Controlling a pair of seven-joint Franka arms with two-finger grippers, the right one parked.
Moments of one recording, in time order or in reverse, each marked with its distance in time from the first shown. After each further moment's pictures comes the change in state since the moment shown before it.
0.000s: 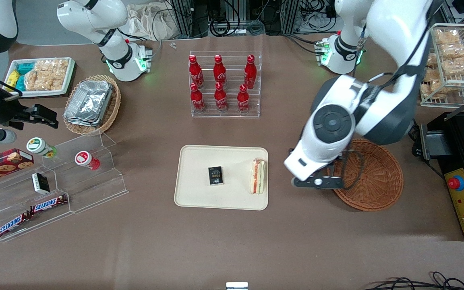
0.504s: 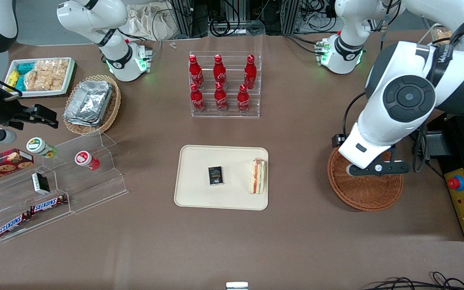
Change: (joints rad) arm 0.112 -0.133 0.020 -0.032 -0.001 -0.119 0.084
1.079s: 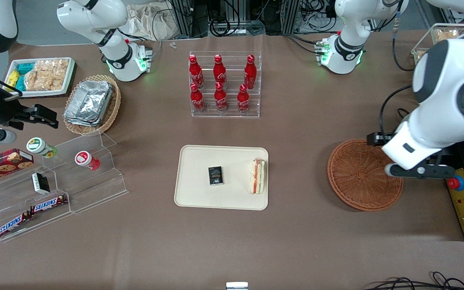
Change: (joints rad) arm 0.003 -0.059 0.208 -0.019 -0.101 0.000 0.279
